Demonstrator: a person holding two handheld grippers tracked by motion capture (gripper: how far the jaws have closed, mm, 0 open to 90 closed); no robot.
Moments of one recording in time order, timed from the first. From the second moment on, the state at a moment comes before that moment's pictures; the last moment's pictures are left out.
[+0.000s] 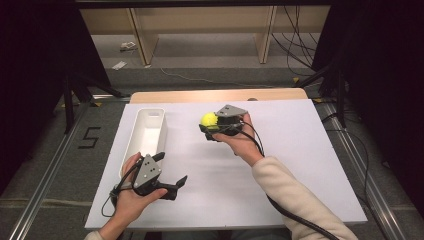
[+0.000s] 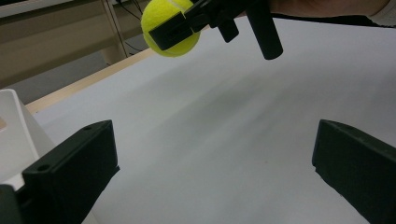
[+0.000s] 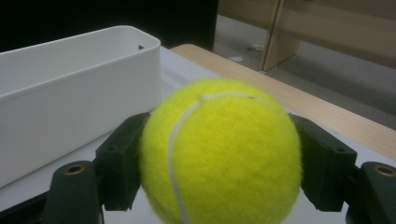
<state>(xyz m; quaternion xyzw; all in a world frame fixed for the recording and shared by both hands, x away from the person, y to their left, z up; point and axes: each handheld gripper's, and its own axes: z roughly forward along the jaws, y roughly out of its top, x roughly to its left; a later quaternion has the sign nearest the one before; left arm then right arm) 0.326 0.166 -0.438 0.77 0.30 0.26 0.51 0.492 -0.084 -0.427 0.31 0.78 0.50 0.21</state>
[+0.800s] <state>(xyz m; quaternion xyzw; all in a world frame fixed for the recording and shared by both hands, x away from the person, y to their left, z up) 0.326 0.165 -0.438 0.77 0.30 0.26 0.51 0.483 -0.073 -0.422 0.29 0.78 0.51 0.21</state>
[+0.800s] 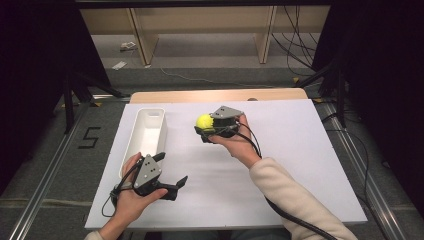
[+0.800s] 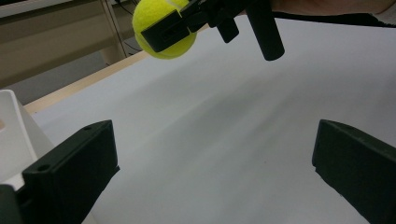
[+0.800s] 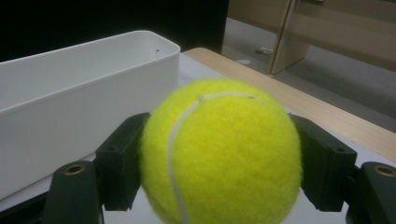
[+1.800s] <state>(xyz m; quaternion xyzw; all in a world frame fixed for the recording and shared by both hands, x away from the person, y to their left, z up) 0.326 0.165 -0.438 0.77 0.30 0.26 0.51 0.474 -0.063 -0.419 0.28 0.79 0.51 0.20</state>
